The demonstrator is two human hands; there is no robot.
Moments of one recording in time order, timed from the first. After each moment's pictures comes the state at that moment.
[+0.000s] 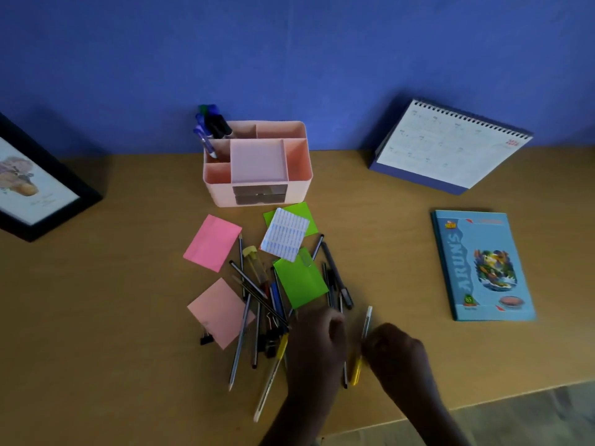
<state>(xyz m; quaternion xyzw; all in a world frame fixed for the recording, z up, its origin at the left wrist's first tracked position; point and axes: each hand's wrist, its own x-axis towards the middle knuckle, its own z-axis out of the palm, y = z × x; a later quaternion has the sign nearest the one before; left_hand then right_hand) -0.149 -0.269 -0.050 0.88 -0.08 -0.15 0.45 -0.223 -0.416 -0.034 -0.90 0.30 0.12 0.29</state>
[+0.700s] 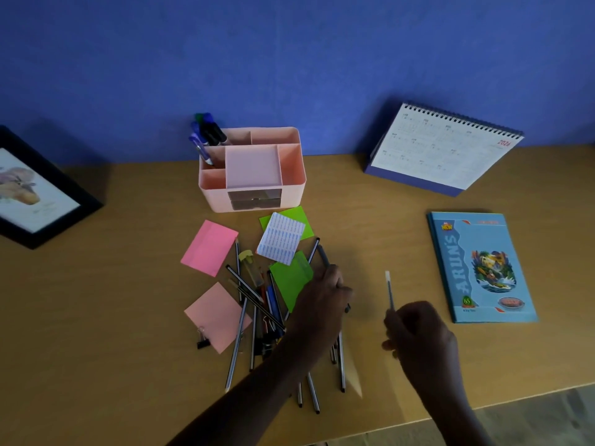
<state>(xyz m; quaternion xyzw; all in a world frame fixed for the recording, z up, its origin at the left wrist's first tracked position) -0.083 -0.298 -0.057 0.88 -0.37 -0.12 0.26 -0.205 -0.428 0.015 -0.83 0.41 -0.02 0.38</state>
